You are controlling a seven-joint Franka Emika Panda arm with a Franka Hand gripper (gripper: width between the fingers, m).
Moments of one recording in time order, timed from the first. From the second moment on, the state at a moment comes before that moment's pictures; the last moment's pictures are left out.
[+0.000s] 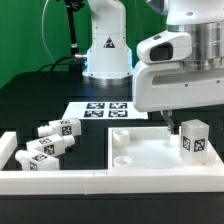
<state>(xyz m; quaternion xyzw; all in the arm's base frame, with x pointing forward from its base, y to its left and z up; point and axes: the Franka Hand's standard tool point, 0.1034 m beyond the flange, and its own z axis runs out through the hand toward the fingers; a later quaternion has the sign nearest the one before) 0.636 0.116 0.076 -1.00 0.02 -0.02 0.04</state>
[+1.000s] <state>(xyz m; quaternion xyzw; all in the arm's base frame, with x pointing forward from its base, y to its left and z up) 0.630 0.124 0.073 -0.89 0.46 0.01 0.05</state>
